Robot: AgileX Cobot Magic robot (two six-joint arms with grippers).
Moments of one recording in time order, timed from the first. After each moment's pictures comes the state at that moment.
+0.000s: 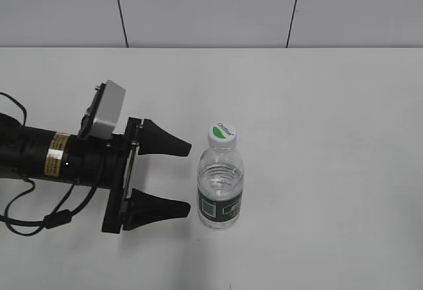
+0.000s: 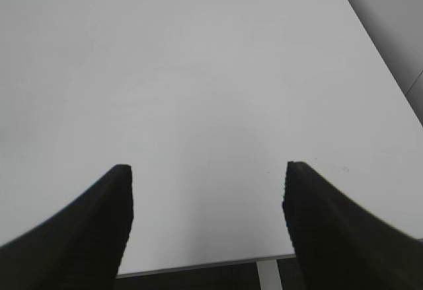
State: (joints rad) left arm -0.22 2.01 -0.74 1.50 -1.21 -0.45; right arm -0.02 -0.01 -0.50 0.01 1.09 -0.10
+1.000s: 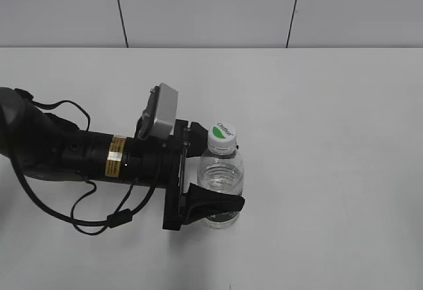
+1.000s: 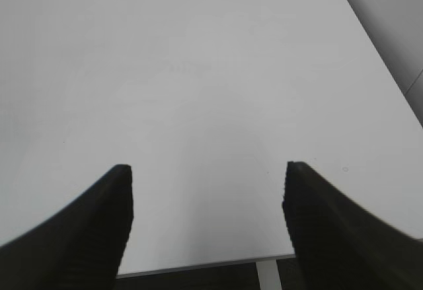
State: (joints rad) left arm -0.43 2.14 -0.87 1.31 -1.21 -0.46; right arm -0.02 -0.01 -0.50 0.01 1.09 -0.10
